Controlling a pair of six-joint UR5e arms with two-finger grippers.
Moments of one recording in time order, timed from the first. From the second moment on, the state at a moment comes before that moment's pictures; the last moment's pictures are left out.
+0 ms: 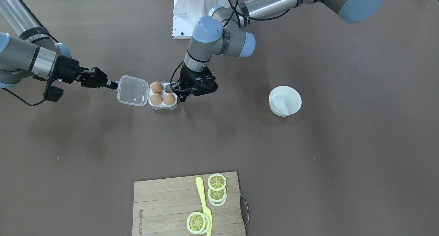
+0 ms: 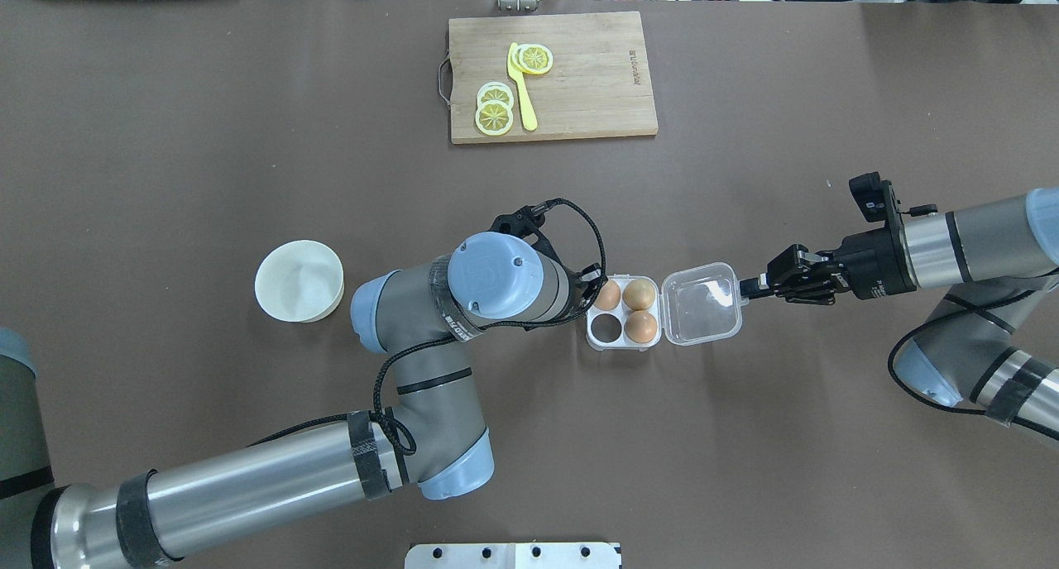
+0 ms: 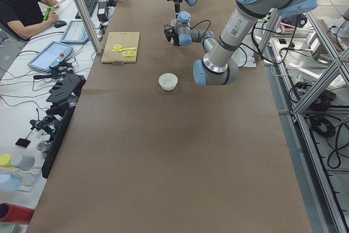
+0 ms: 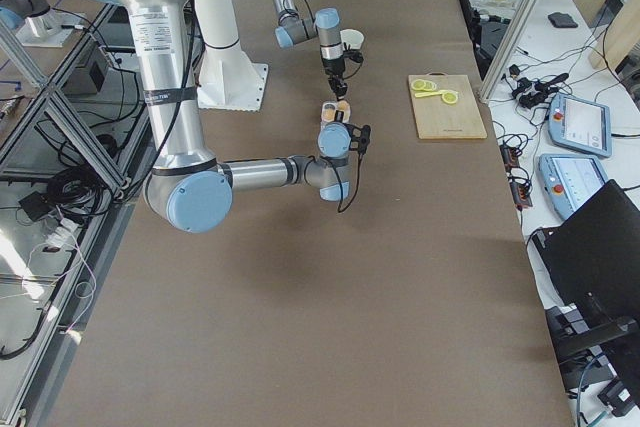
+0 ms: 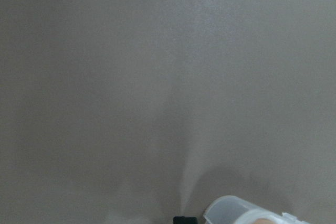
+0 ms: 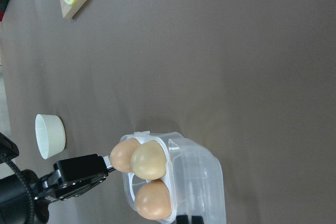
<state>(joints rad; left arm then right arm) -0.39 -2.46 -1.28 -2.13 -1.70 -1.85 0.79 -1.41 1.41 0.07 2.33 1.76</state>
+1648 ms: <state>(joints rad) -0.39 -2.46 -1.28 -2.13 -1.70 -1.85 0.81 -1.33 1.43 0.06 2.33 1.82</state>
